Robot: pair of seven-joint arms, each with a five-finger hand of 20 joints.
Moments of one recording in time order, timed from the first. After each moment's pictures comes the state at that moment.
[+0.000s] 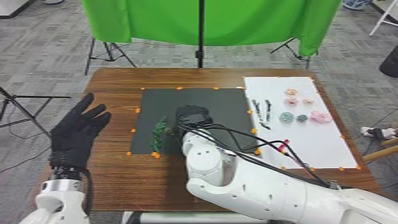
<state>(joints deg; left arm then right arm) 126.5 -47.4 -88.1 -124.1 26.1 19.6 31.4 -52.4 -71.5 15.2 -94.7 -129.7 -8.3 58.4</state>
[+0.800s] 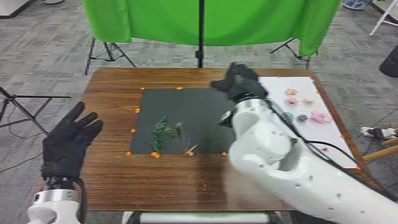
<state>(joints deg) 131.7 -47.6 -90.2 -125.1 23.9 21.1 34.2 -59.7 -54.9 35.7 -112.7 -126.9 10.2 60.1</state>
